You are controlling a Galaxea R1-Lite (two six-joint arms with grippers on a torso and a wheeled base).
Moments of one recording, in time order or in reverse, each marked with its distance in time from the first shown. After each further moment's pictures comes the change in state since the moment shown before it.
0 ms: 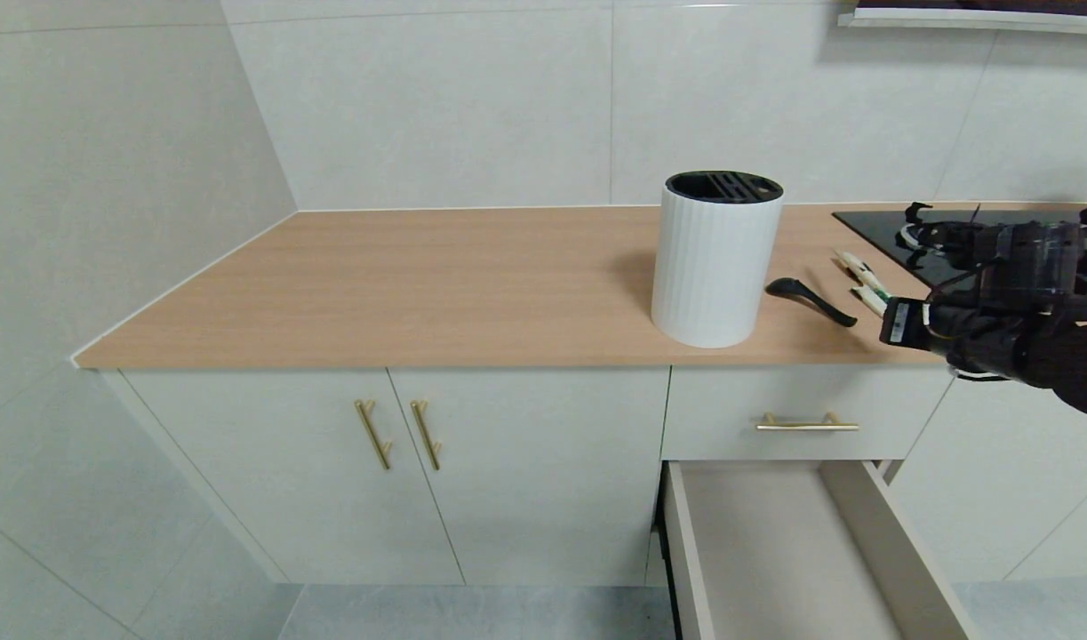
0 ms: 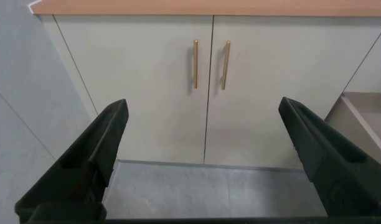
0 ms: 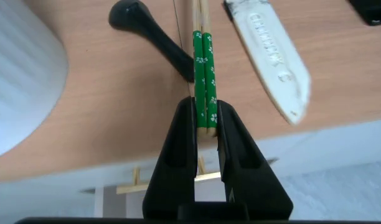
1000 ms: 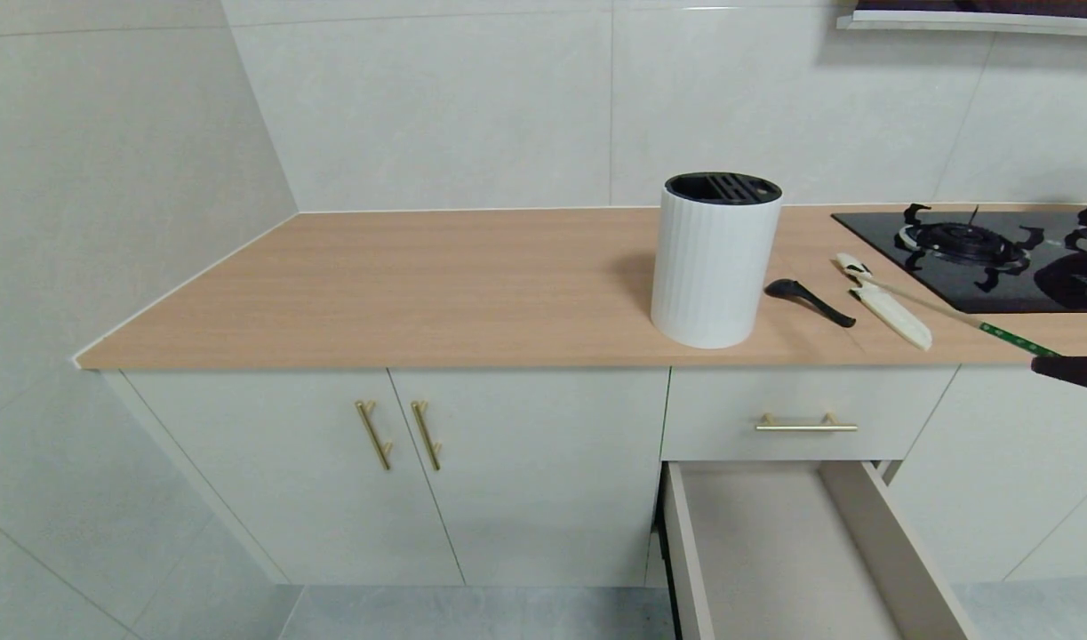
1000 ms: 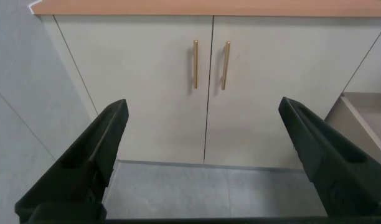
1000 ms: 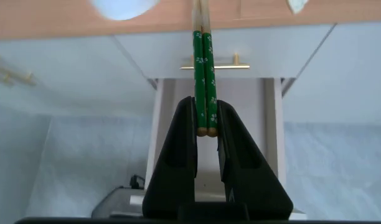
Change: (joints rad) left arm -0.001 0.000 0.000 0.000 0.000 0.000; right arm 0.003 -0.694 0.133 0.685 0.269 -0.080
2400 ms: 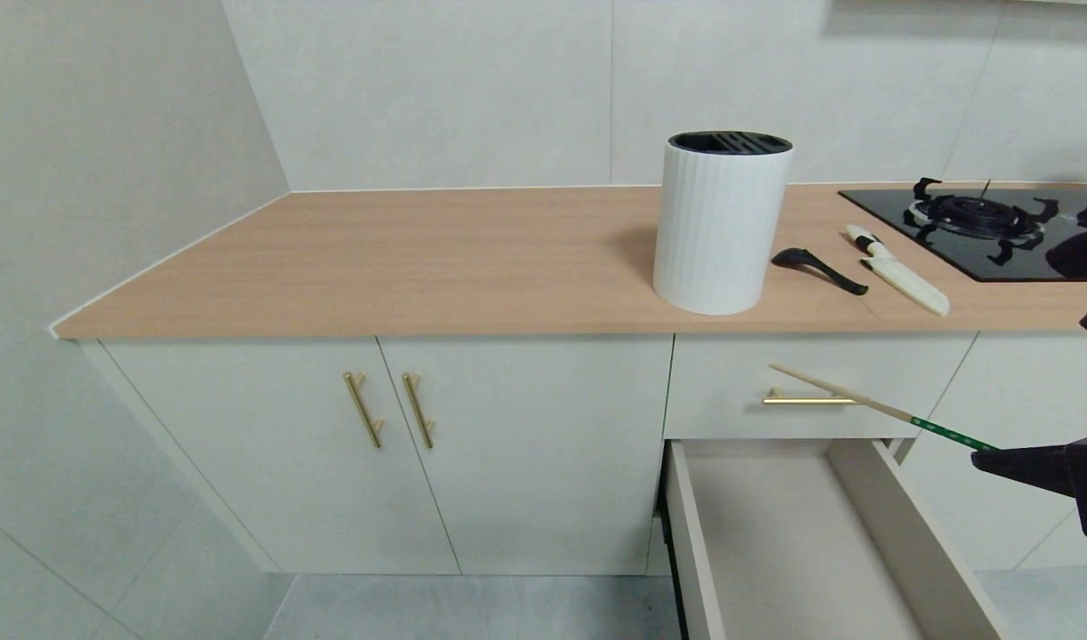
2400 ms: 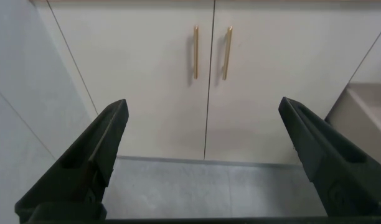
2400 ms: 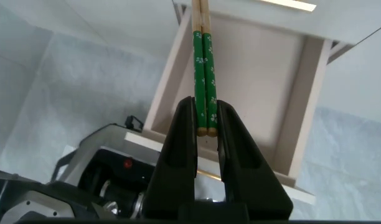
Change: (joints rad) left arm 0.000 0.000 0.000 0.000 0.000 0.000; right arm 0.153 0.021 0.094 0.075 0.023 -0.078
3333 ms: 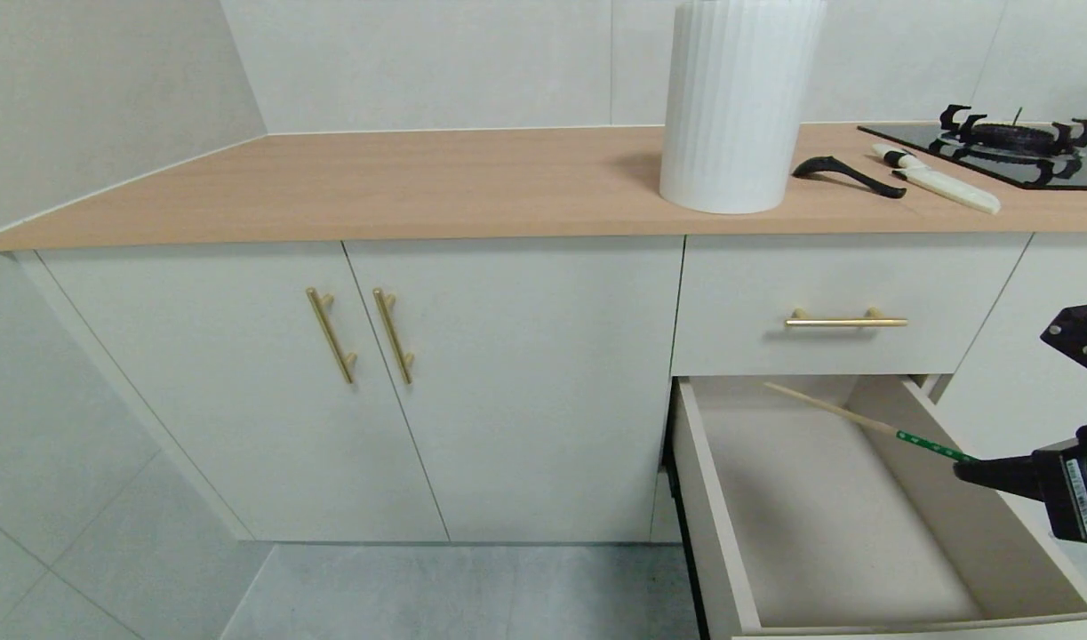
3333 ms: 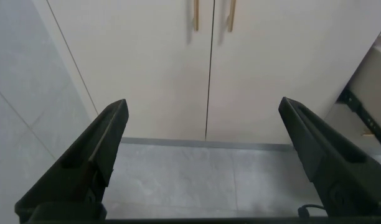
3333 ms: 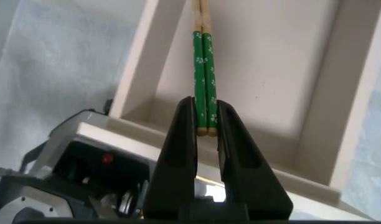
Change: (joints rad) left arm 0.000 0.000 0.000 0.000 0.000 0.000; right arm 0.000 0.058 0.005 0.000 -0.003 0.000
